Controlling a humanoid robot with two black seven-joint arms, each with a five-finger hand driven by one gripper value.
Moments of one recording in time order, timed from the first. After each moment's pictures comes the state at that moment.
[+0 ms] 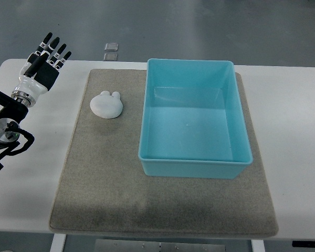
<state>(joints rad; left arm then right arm) -0.69 0.50 -0.61 -0.82 -0.31 -0.32 -0.40 0.00 0.00 0.06 0.09 -0.12 0.20 0.04</state>
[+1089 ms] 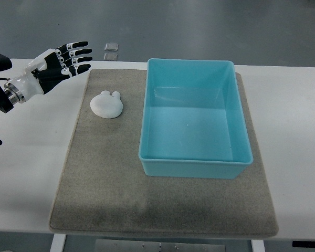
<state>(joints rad) -0.78 0.74 -0.41 -1.04 0.31 -0.34 -0.41 0.00 0.00 0.06 0.09 -0.12 0.20 0.04</state>
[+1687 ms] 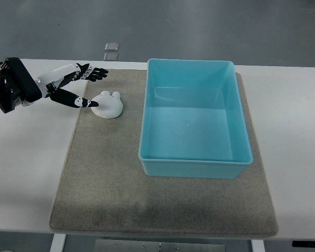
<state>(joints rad) -0.84 0.80 -0.37 -1.13 0.96 -0.15 -0.49 0.00 0.00 0.06 0.09 -0.12 0.20 0.04</state>
